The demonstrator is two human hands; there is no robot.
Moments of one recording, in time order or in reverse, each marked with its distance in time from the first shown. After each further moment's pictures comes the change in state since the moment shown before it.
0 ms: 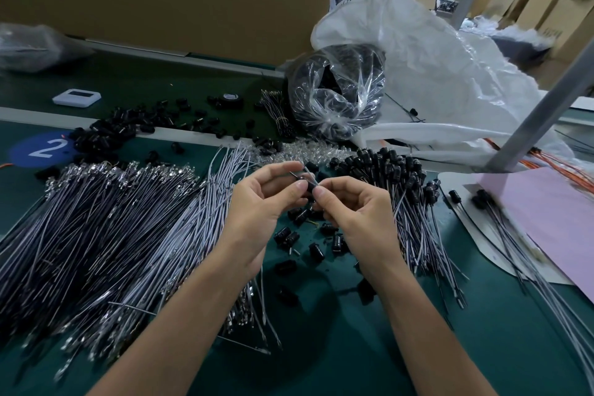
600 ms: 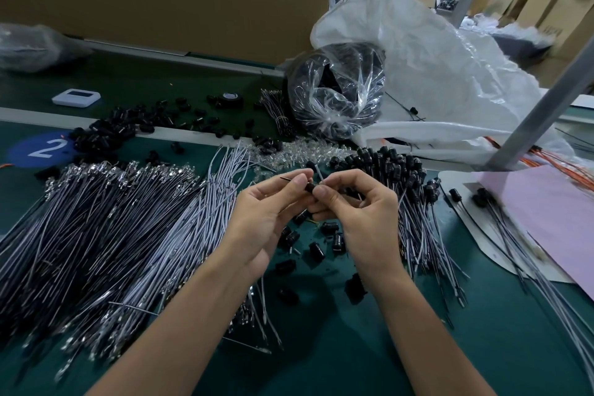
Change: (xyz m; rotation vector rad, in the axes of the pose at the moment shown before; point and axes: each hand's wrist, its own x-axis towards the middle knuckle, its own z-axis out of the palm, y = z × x) left_hand -0.002 -0.002 0.004 -0.189 0.001 -0.138; right_hand -0.004 -0.003 0.004 0.136 0.065 -0.057
